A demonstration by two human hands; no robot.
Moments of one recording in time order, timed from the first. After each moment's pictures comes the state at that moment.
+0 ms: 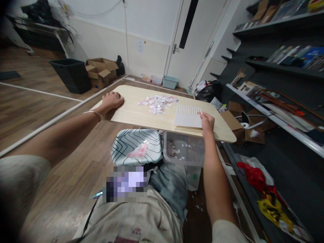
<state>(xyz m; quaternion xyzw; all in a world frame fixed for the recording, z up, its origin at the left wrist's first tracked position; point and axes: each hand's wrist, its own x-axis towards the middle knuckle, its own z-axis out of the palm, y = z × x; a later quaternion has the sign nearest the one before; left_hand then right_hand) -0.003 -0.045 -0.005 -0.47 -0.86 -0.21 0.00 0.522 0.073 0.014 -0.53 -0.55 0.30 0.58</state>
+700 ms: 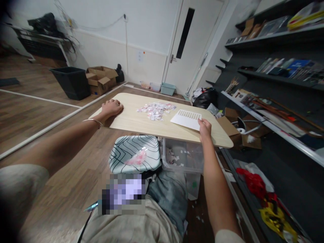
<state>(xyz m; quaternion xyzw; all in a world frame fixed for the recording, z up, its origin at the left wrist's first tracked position) -0.001 -0.047 -0.006 -0.48 -0.86 -0.19 0.01 0.533 0.090 0.009 -0.52 -0.53 0.35 0.58</state>
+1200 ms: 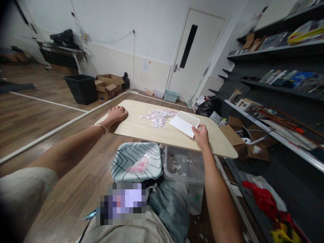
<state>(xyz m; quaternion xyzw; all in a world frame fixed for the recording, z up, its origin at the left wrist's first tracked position) 0.001 -0.050 -0.002 -0.48 -0.86 -0.18 0.00 0.511 0.083 0.003 -0.46 -0.61 0.37 0.53</state>
